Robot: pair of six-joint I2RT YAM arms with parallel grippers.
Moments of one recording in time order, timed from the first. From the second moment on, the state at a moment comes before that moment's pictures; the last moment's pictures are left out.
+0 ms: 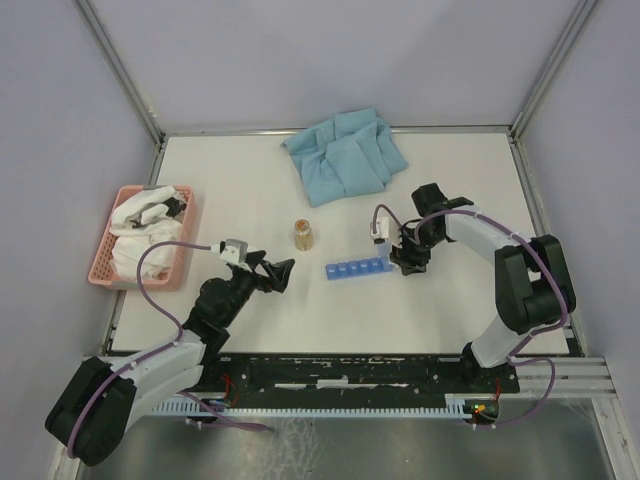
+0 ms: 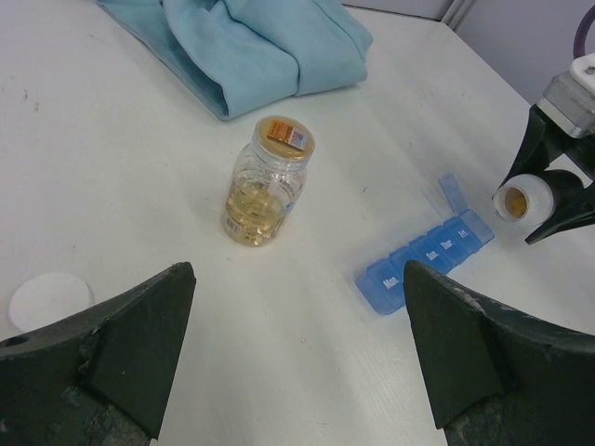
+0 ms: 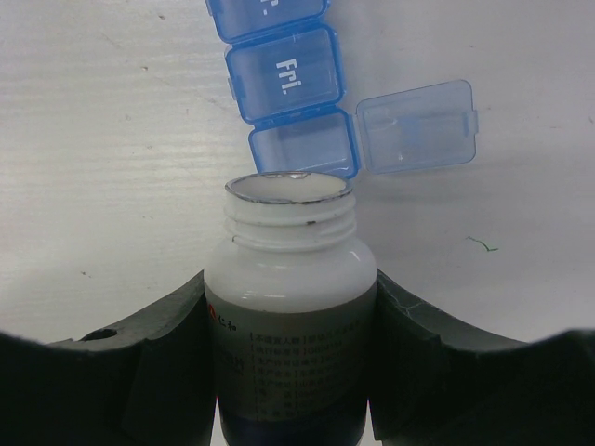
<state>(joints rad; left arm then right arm) -0.55 0.85 0.02 0.82 -0.05 -0.33 0.29 1.65 1.04 -0.76 -0.47 -1.14</state>
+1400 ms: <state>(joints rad) -0.55 0.85 0.02 0.82 -0.05 -0.33 0.36 1.69 1.05 -0.76 -0.33 -1.12</state>
